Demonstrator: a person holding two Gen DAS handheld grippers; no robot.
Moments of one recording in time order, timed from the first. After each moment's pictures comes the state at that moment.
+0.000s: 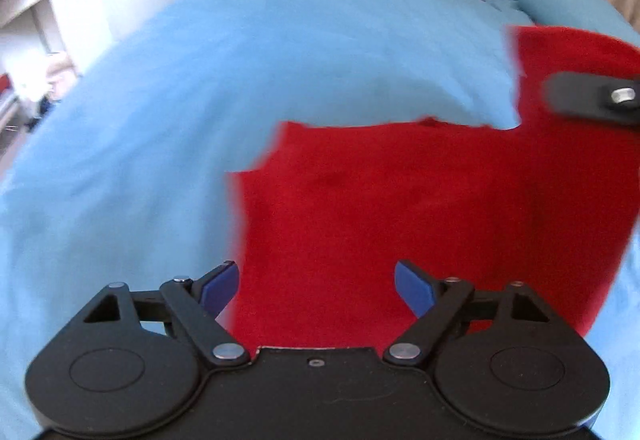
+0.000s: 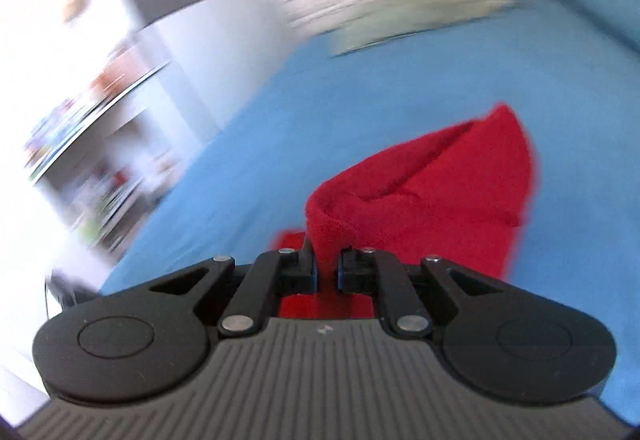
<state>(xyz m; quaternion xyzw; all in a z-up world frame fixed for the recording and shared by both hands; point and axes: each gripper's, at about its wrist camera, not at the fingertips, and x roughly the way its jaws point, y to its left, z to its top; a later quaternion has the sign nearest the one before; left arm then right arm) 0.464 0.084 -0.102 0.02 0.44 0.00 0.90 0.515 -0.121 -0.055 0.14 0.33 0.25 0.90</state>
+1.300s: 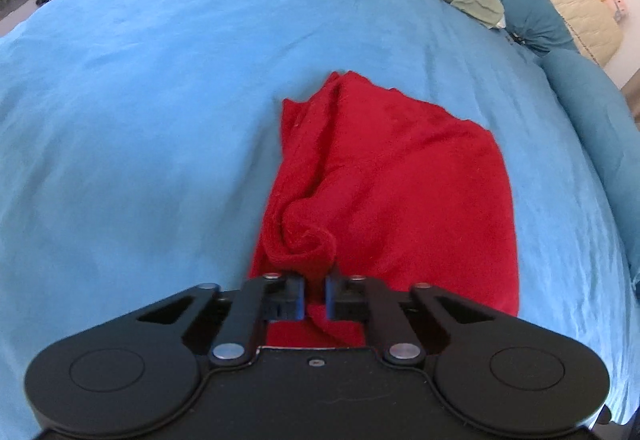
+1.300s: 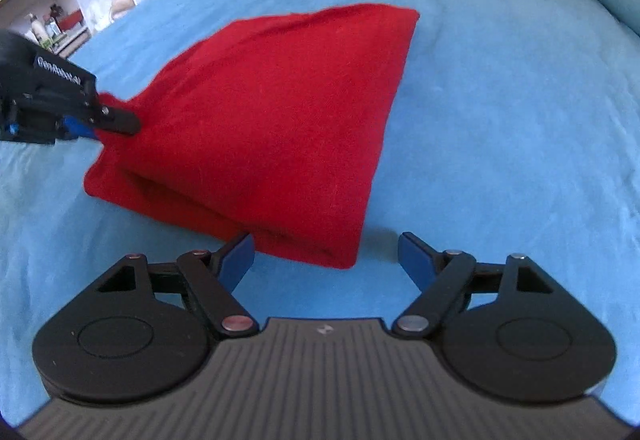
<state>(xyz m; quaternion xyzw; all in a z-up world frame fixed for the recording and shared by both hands) 0.437 0.147 -0.123 -0.17 0.47 -0.02 0.86 0.427 -0.103 -0.190 0.01 0.42 0.11 0.90</state>
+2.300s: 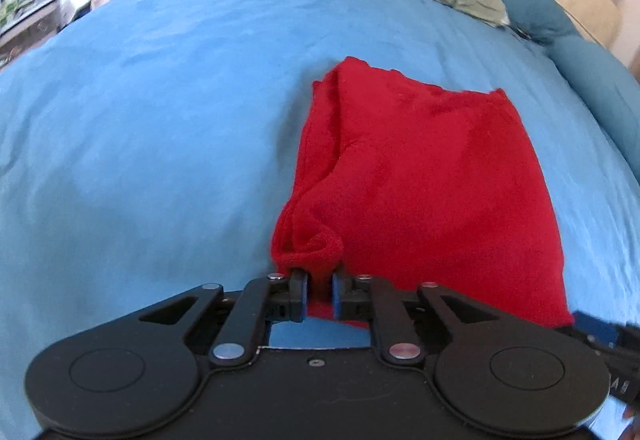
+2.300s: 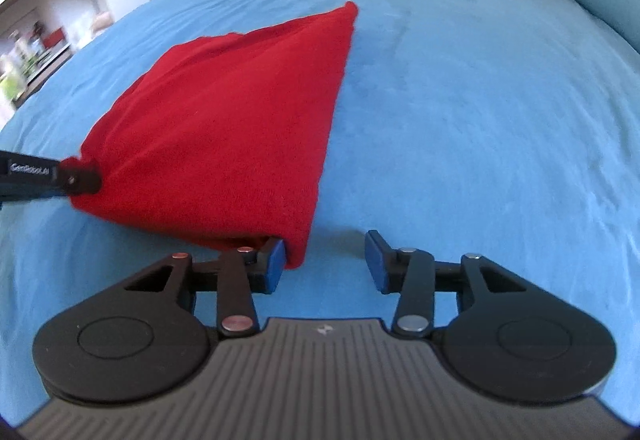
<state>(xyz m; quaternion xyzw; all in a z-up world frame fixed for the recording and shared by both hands) 0.388 0.146 -0.150 -0.11 0.44 0.01 0.89 0.423 -0.140 -0.185 0.01 0.42 0.10 0.90</state>
